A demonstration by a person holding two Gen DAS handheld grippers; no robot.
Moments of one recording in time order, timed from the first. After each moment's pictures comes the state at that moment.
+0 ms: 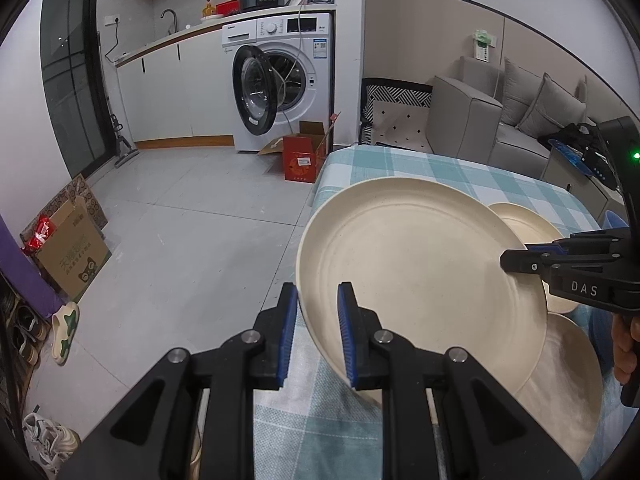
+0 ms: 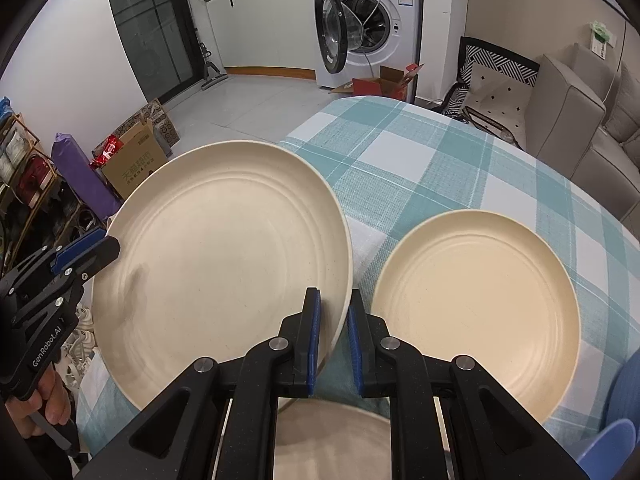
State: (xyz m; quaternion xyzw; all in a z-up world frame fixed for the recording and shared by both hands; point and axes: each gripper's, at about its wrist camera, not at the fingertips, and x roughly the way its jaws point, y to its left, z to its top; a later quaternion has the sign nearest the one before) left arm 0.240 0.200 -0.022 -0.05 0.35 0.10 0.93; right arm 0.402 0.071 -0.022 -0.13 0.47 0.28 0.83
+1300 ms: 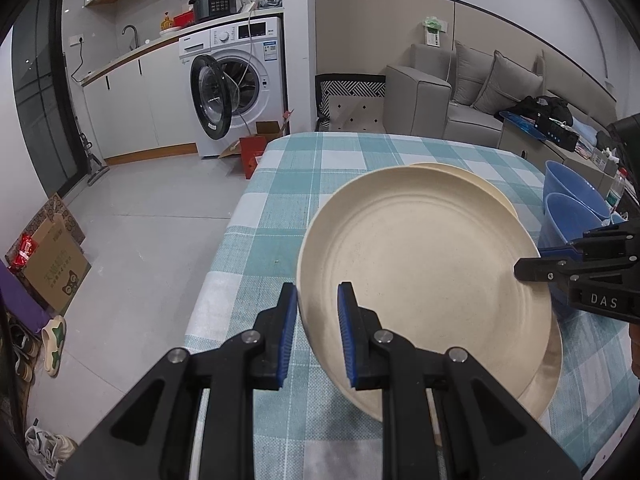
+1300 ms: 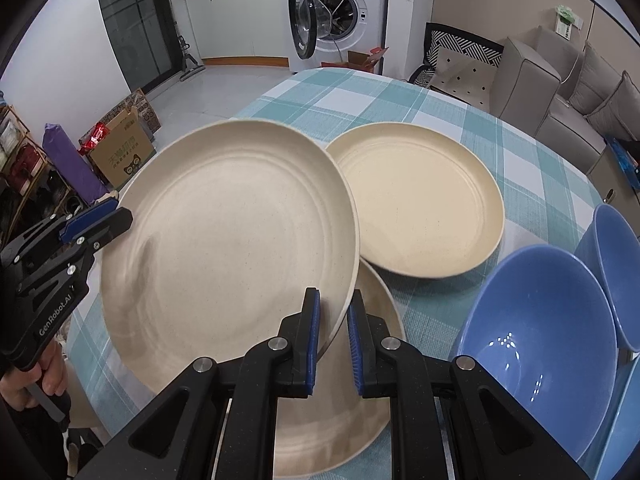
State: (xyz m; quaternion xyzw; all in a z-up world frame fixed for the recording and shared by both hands) left arm 0.190 0.118 -0.018 -0.02 0.36 0.04 0.93; right arm 0.300 -0.023 -0.011 -0.14 0.49 0.24 0.83
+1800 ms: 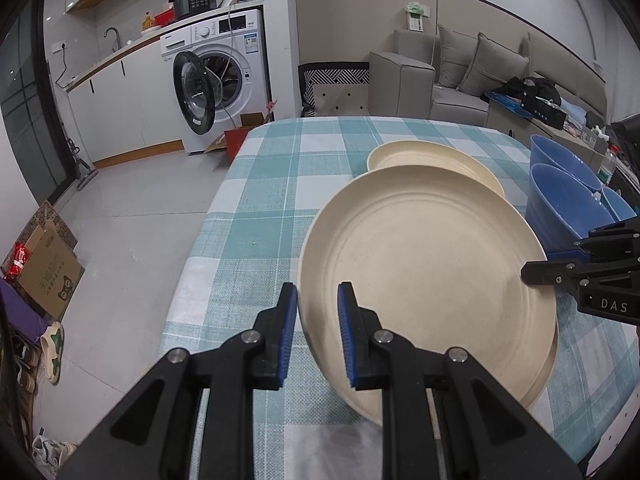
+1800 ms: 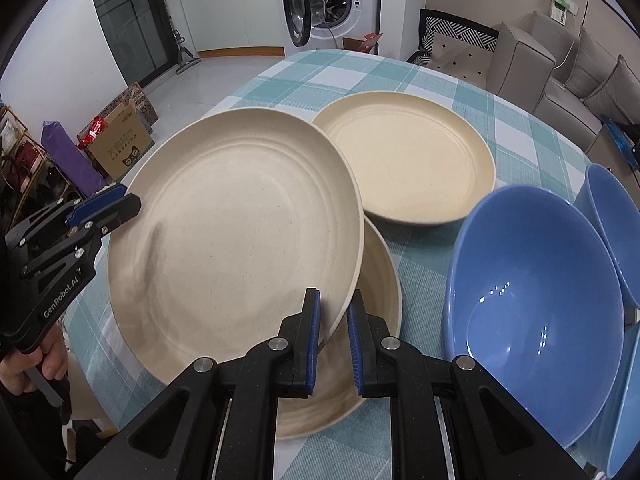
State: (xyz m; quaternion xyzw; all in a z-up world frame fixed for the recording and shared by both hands) left arm 0.186 0.098 -0.027 0.00 0.38 0.02 0.93; right arm 0.278 -0.046 -0.023 -0.13 0.51 0.23 0.82
